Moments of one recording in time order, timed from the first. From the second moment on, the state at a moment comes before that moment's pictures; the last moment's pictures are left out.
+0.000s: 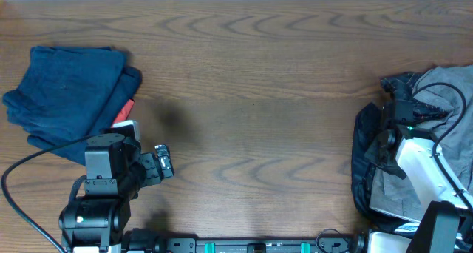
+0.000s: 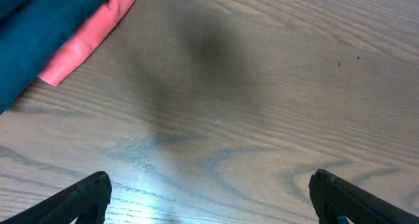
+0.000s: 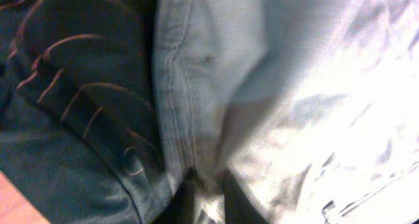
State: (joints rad) left arm -0.02 0.71 0.79 -1.01 0.07 -0.25; right arm -0.16 1.44 0.72 -0.75 0.32 0.50
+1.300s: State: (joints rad) left arm -0.02 0.71 0.80 -0.96 0.07 -0.25; right arm 0.31 1.51 1.62 -0.91 -0.45 0.17
